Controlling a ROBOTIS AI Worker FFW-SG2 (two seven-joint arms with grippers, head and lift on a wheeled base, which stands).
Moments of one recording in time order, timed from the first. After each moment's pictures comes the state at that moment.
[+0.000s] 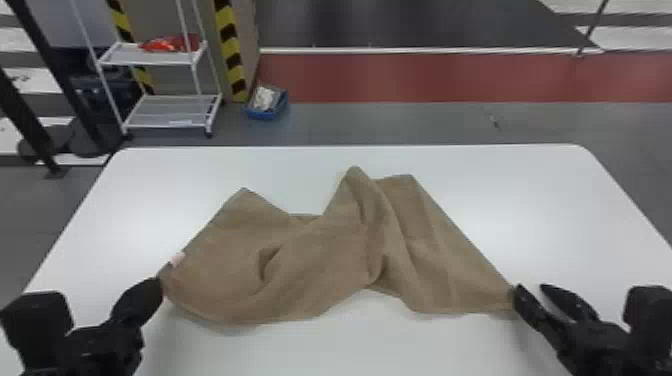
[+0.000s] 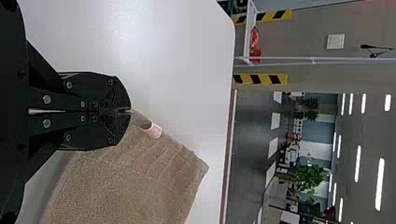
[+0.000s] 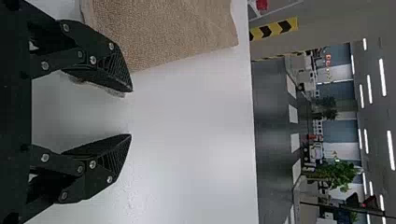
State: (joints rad) left arm 0.62 0.27 0.17 -2.12 0.40 0.34 0.05; right arm 0.45 -0.23 -0.18 -1.90 -0.27 0.37 0.22
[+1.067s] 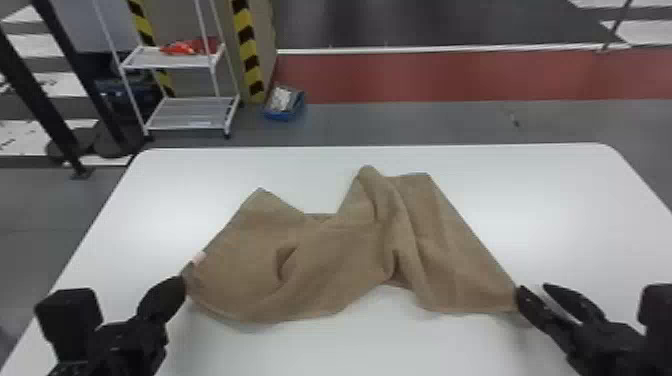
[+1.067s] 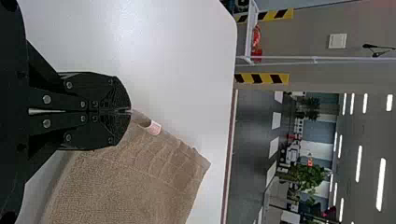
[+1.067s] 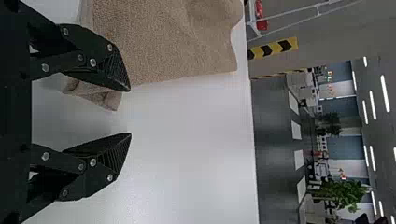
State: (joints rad) left arm 0.61 0.27 0.17 -2.11 0.39 0.34 0.04; right arm 0.46 -0.22 -0.16 -1.96 -0.27 0.43 0.25
